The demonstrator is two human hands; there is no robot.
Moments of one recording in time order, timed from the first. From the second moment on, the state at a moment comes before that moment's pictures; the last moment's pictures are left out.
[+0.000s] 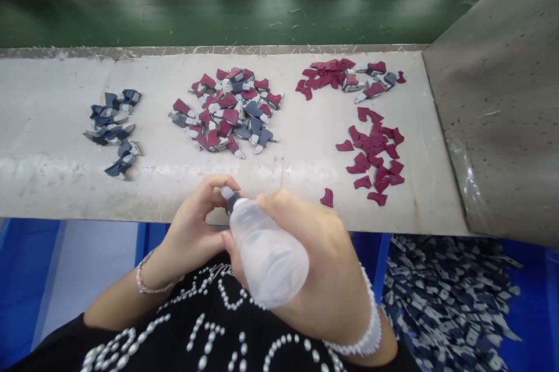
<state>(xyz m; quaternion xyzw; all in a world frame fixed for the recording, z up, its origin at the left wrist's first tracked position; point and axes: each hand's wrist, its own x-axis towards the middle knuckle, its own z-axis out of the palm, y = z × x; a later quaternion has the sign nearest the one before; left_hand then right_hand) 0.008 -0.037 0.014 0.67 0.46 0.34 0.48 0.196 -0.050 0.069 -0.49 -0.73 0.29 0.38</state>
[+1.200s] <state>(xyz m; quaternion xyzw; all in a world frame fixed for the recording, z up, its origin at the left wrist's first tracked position) 0.007 -0.037 0.014 0.67 0.45 0.34 0.49 0.203 -0.054 0.071 -0.49 -0.75 0.29 0.33</state>
